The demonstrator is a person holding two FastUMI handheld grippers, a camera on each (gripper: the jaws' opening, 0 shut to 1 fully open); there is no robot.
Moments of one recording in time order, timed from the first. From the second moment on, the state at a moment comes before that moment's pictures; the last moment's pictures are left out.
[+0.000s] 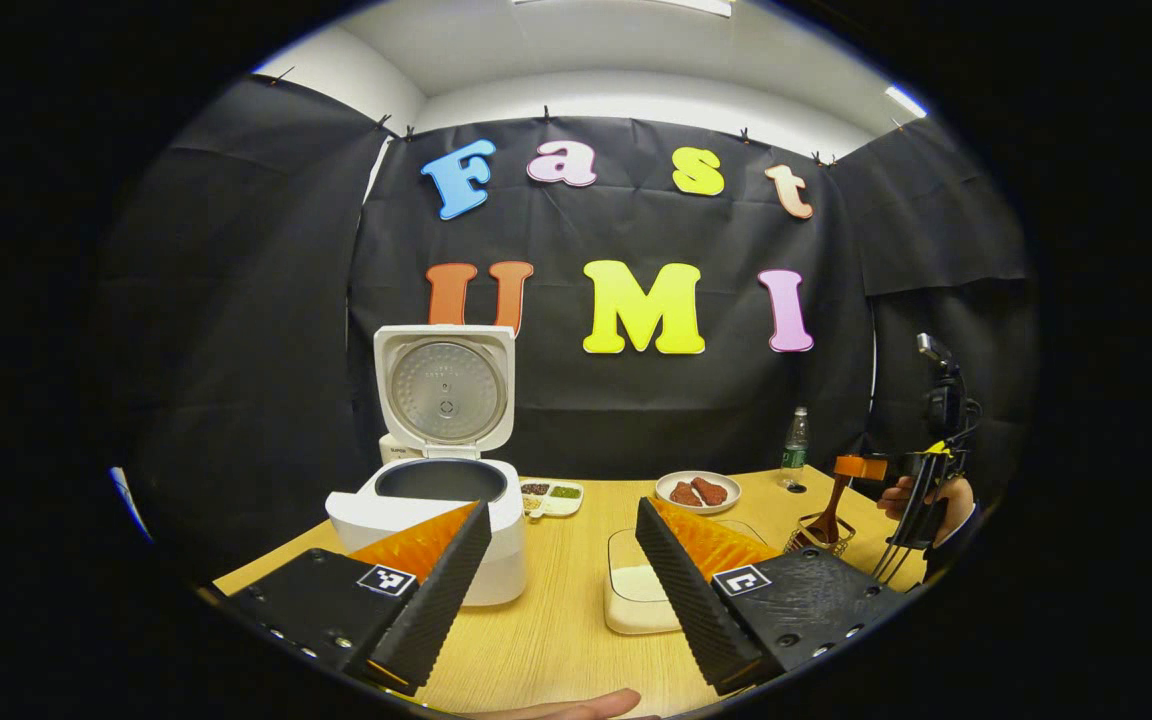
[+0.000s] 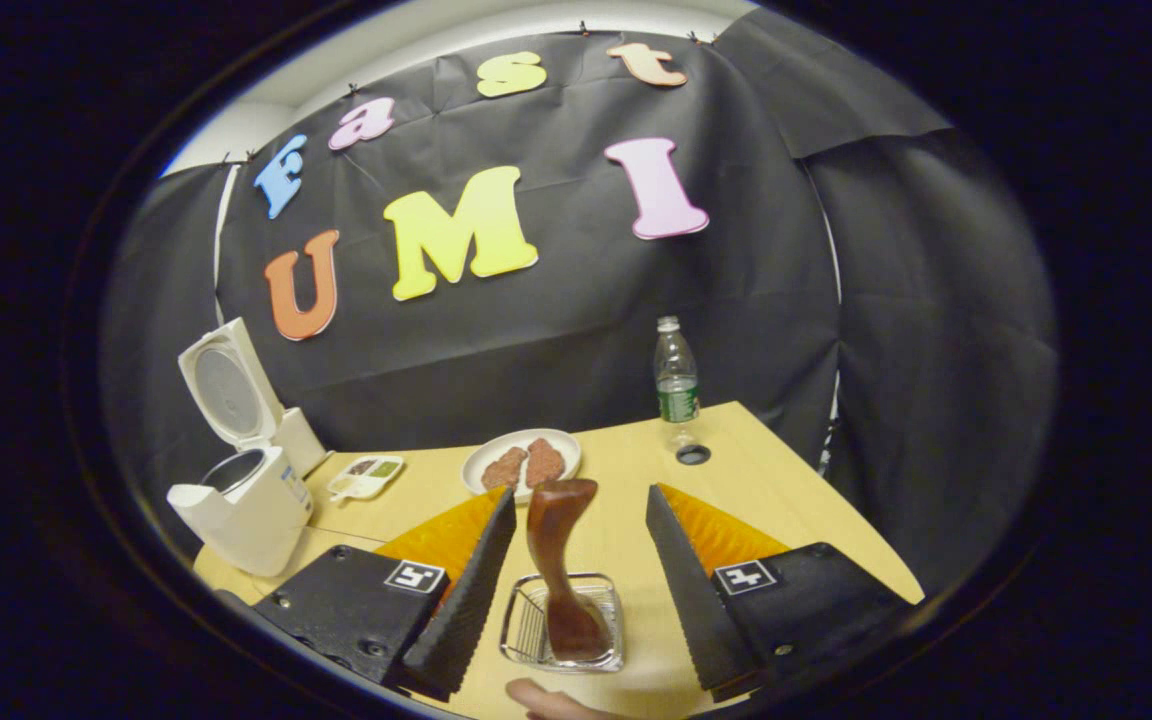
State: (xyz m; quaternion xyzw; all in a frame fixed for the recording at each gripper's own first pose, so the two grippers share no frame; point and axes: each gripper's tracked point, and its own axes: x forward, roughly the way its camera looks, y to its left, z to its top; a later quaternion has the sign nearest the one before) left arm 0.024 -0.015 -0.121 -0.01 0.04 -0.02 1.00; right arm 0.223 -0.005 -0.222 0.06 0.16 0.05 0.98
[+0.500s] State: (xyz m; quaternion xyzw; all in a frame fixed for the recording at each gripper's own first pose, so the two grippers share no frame) left arm 0.056 0.028 -0.078 -0.03 0.02 -0.01 1.00; right arm 0.137 -0.046 -0.176 0.01 0.08 0.00 1.00
